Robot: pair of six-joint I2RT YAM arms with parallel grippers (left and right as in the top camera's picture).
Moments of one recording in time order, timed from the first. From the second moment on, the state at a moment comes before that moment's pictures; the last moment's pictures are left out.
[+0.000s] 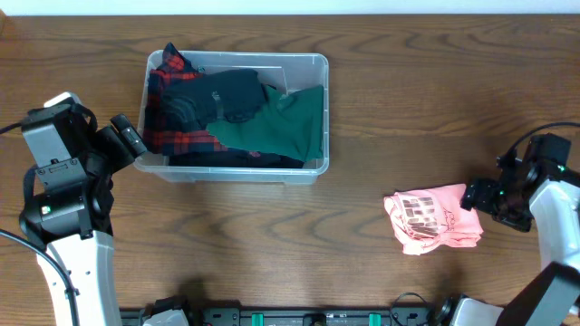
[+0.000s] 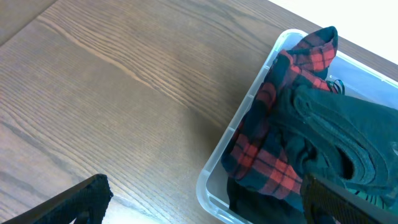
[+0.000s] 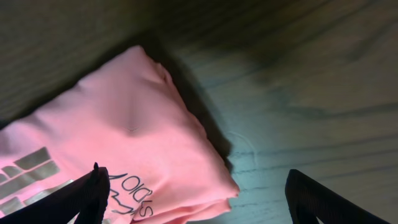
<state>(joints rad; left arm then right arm) 0.30 1.09 1.14 -0.80 -0.06 -0.23 -0.43 1.46 0.88 -0.90 -0.06 -0.02</state>
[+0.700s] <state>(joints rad) 0.30 1.09 1.14 -0.80 -0.06 -0.23 -0.43 1.62 0.87 -0.96 -0.17 -0.05</state>
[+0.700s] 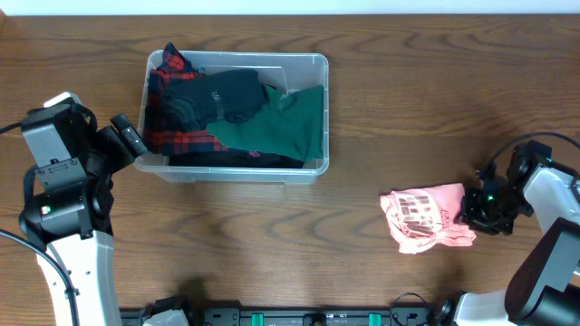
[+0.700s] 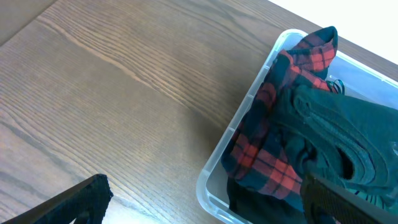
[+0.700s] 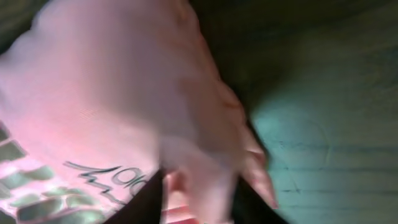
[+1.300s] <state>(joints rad) 0.30 1.09 1.14 -0.80 -0.06 -0.23 -0.43 1.62 0.86 -0.72 -0.18 0.26</state>
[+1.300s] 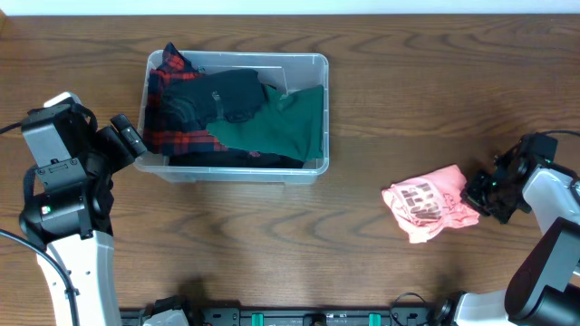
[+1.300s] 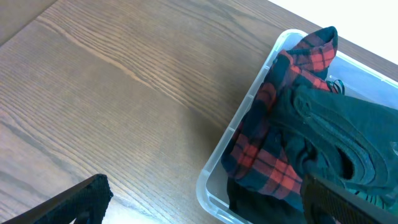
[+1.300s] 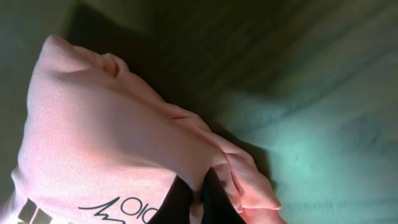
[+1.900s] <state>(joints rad) 0.30 1.09 1.14 -0.80 -0.06 -0.23 -0.43 1.62 0.86 -0.58 -0.16 0.55</state>
